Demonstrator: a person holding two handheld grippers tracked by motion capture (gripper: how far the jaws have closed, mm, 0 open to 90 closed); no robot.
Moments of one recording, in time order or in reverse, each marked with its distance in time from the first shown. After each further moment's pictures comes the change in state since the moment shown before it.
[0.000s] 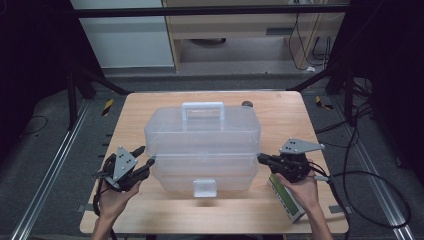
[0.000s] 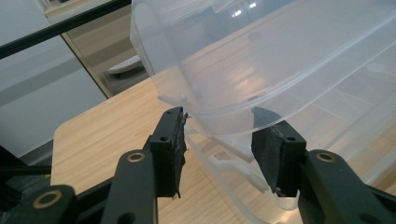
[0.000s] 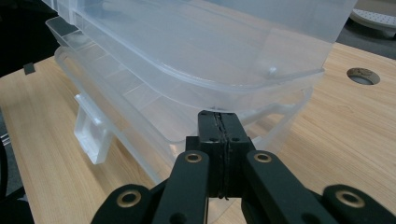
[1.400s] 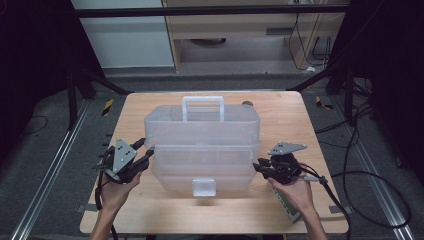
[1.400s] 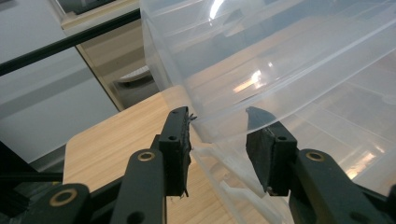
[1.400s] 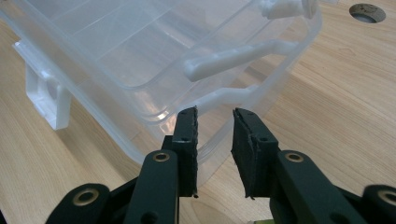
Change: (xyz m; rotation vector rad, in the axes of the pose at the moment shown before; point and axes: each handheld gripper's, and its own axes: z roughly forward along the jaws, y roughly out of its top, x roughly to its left) left arm 0.008 0.016 0.007 -0.039 0.038 -0.016; right arm 0.000 -0.015 0.028 0.194 -0.082 0.034
